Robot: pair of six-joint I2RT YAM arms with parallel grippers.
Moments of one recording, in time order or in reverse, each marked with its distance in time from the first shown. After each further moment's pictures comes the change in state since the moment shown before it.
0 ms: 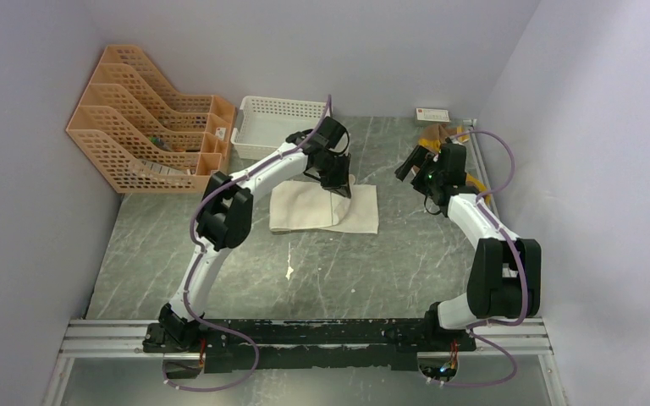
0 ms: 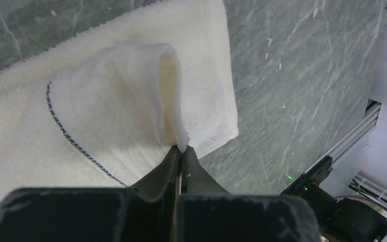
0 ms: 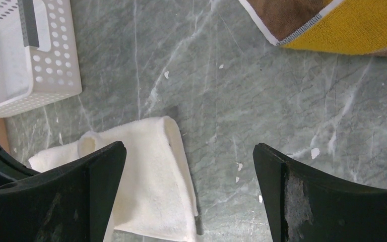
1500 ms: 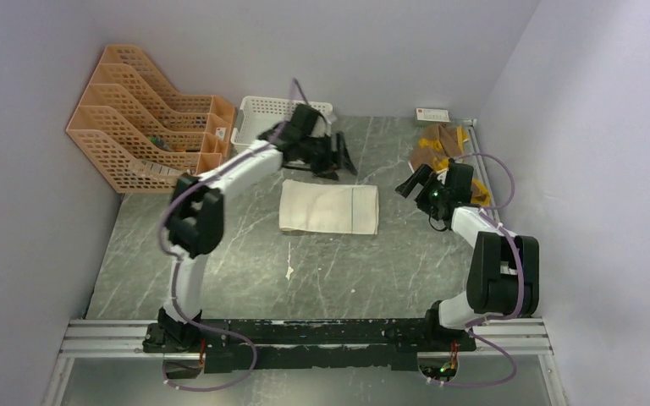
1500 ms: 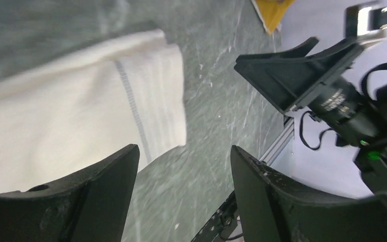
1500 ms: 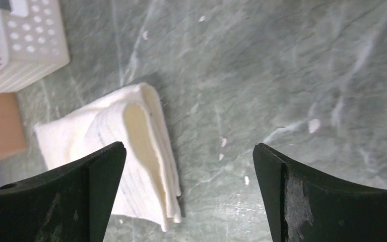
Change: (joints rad) left arm 0.056 -0.171 -0.217 0.295 0.133 -0.168; right arm -0.102 0.032 -0.156 0.101 -0.175 0.023
